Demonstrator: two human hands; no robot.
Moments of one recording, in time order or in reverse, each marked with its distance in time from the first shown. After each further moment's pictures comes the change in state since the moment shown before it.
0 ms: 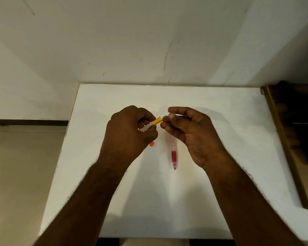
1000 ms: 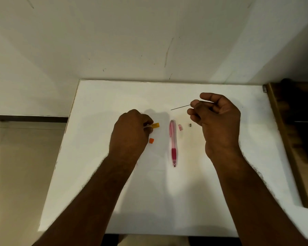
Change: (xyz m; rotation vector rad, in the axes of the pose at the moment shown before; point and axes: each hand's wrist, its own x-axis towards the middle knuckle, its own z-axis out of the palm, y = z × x) left_hand 0.008 -0.022 0.030 0.242 -0.109 -0.103; right_hand 0.009 -0.007 -0.026 -0.057 0.344 -0.314
